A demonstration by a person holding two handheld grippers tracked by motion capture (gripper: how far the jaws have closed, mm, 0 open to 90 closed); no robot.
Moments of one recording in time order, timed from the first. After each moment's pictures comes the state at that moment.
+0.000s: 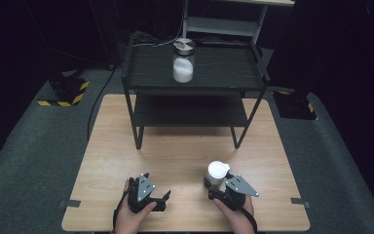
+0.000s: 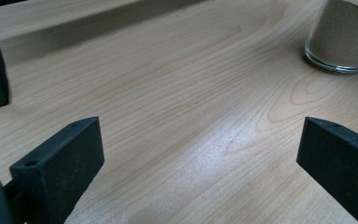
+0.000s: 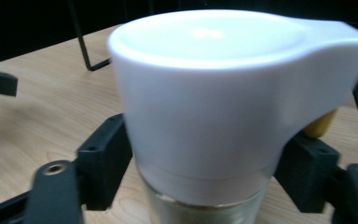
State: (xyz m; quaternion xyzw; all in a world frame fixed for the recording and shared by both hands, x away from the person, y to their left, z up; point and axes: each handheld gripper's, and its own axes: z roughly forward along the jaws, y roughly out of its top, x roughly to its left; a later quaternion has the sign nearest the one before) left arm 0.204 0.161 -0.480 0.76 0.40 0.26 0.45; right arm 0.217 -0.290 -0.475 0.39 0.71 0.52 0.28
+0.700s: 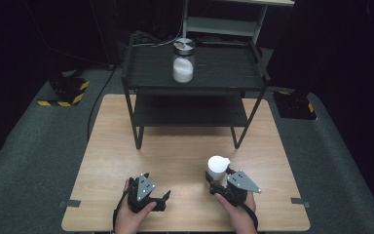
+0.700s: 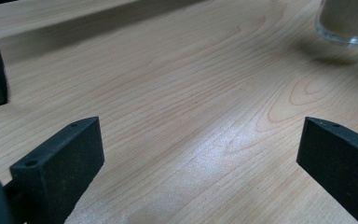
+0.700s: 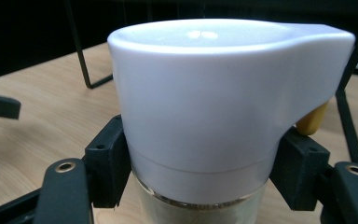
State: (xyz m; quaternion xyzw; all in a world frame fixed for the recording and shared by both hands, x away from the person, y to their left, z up) left arm 0.205 0.162 -0.479 0.76 0.40 0.25 0.45; right arm 0.220 -0.290 -0.454 0.37 0.71 0.53 0.29
